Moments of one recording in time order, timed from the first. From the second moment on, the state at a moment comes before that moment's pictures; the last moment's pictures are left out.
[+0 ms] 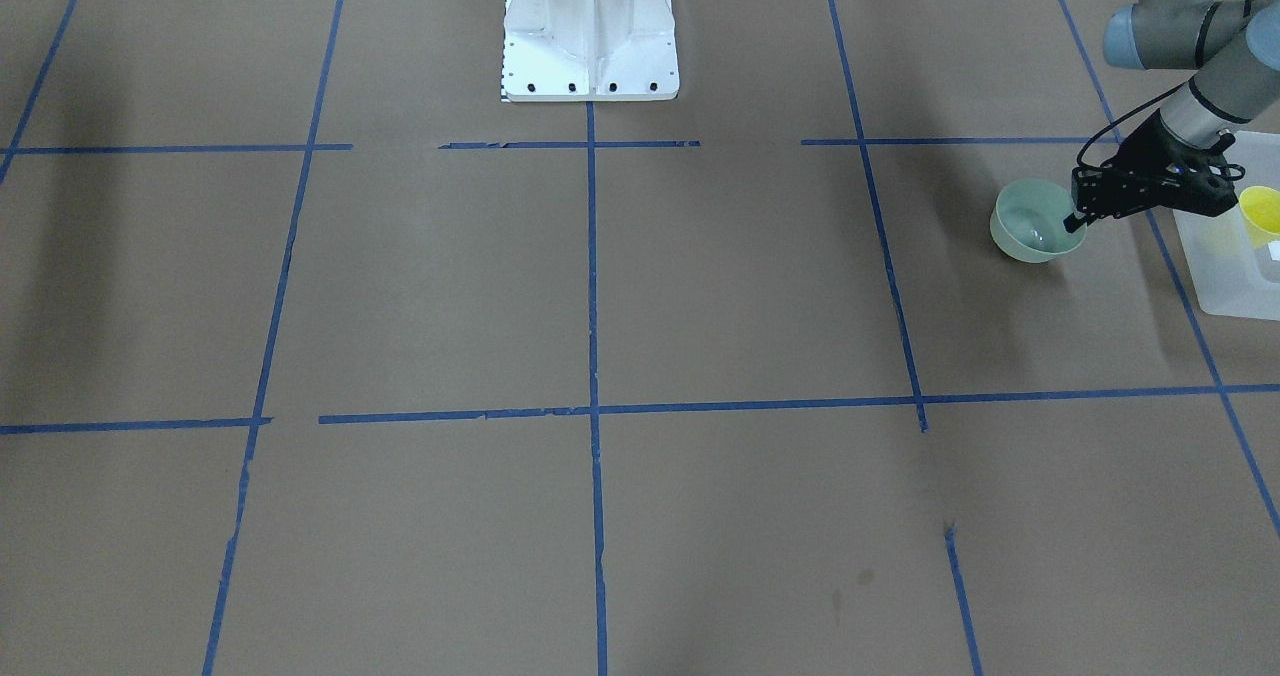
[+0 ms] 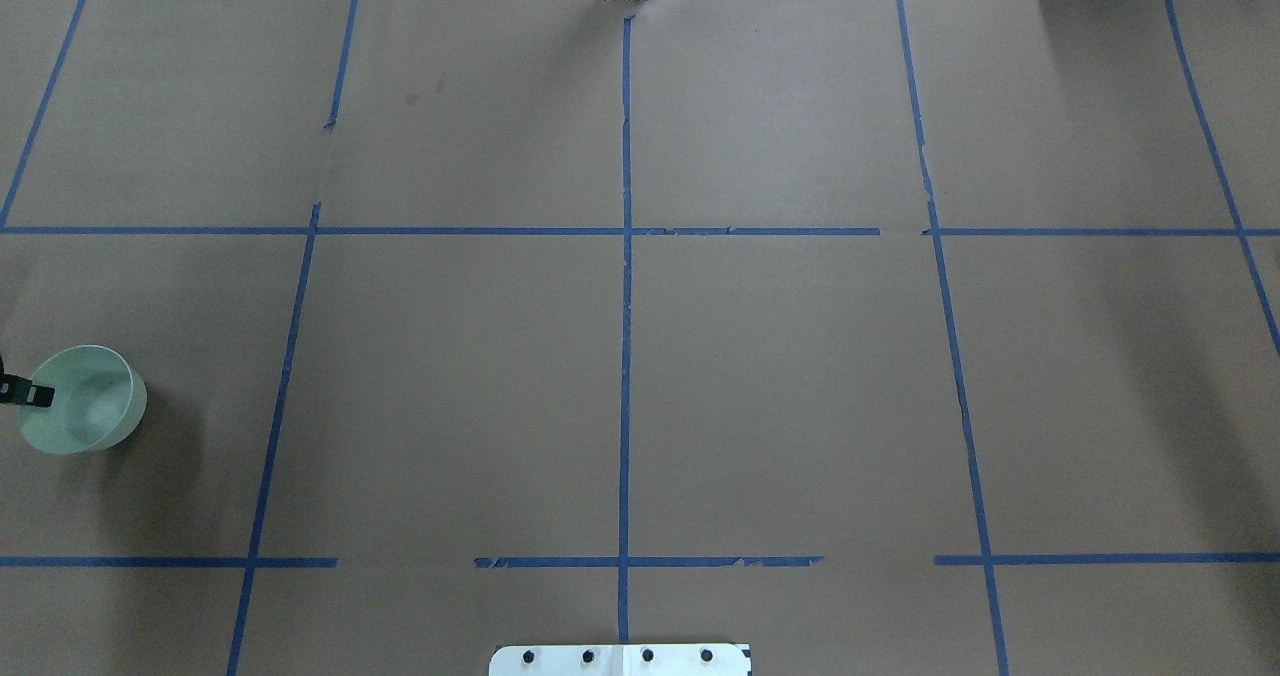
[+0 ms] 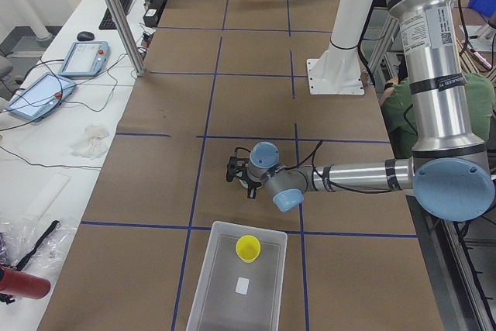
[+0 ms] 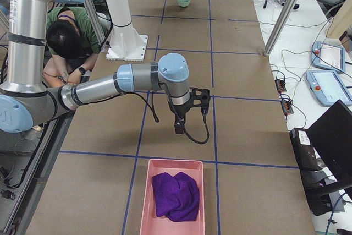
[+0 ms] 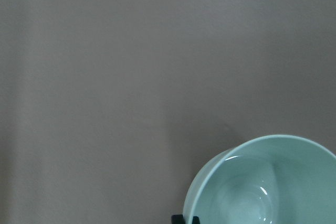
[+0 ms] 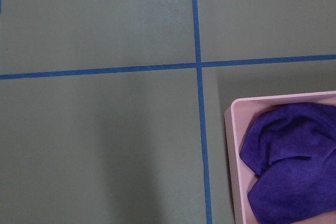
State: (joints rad) left arm -0.96 -1.30 -1.61 -2.62 -2.28 -0.84; right arm 1.64 -1.74 2.06 -1.78 2.36 0.09
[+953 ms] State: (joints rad) left arm -1.26 -1.27 -1.67 -2.49 -2.52 -0.57; right arm 1.53 -1.85 1.89 -1.46 2.32 0.08
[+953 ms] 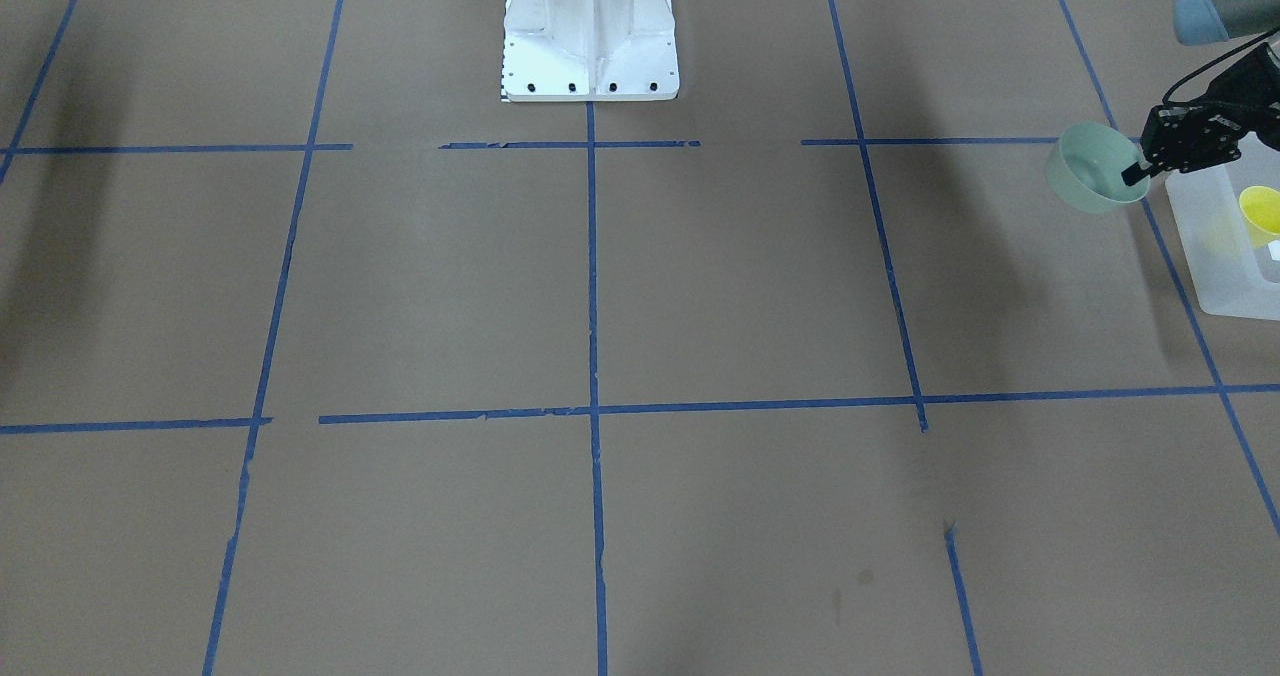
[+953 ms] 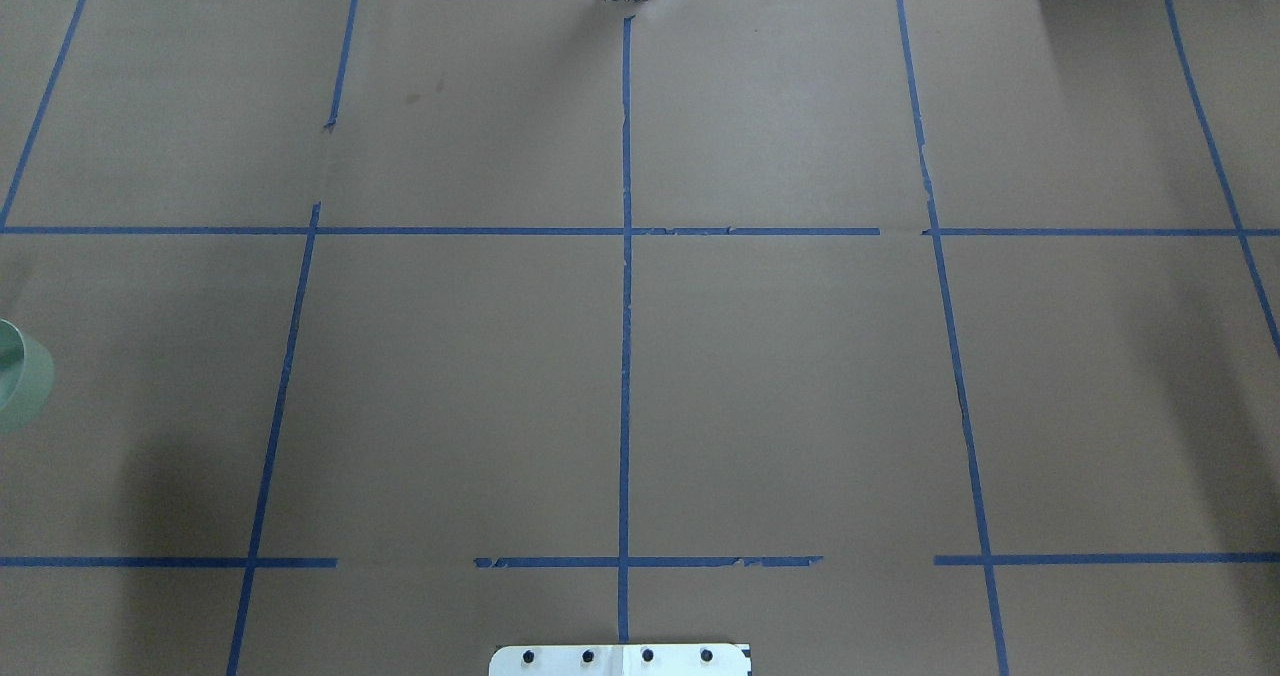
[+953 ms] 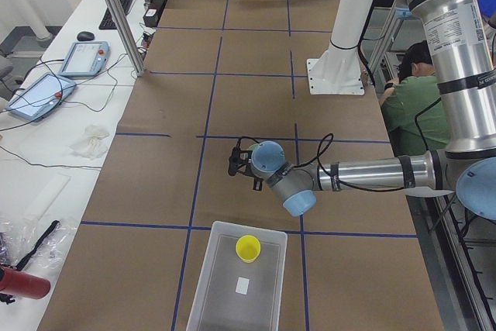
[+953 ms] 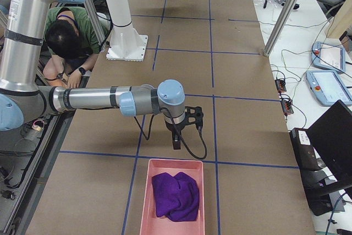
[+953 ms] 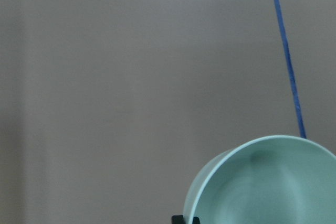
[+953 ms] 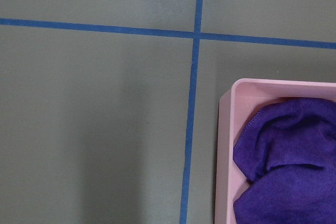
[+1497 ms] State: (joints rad) left arm -1.55 -1.39 -1.59 -2.06 -2.43 -0.08; right arm 1.53 -1.77 1.81 -1.44 2.36 0.09
